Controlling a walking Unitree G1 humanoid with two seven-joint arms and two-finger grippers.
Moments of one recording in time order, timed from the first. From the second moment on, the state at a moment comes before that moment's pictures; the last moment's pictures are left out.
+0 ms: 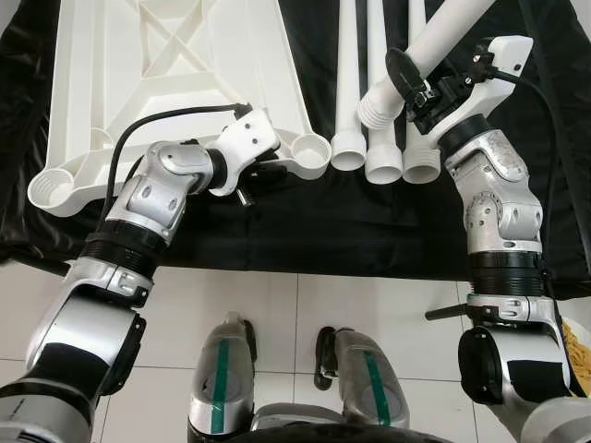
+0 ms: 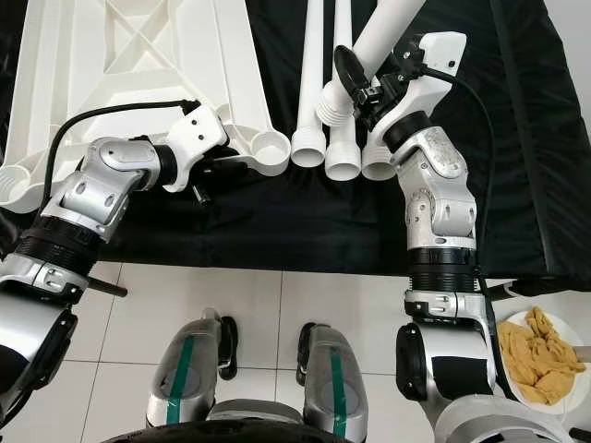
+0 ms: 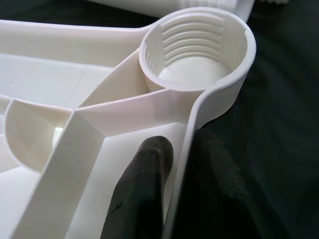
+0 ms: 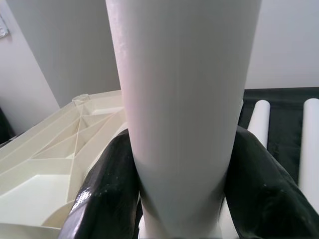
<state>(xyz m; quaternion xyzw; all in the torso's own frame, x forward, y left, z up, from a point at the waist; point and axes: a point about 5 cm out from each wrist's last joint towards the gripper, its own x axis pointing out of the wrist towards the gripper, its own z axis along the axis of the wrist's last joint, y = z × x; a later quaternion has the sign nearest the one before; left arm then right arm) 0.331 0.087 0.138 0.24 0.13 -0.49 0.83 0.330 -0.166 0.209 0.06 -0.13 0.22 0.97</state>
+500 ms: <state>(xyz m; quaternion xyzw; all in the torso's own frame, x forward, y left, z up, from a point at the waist) 0.334 0.051 0.141 0.20 0.12 -0.46 0.86 0.330 -0.165 0.209 0.06 -0.13 0.22 0.96</state>
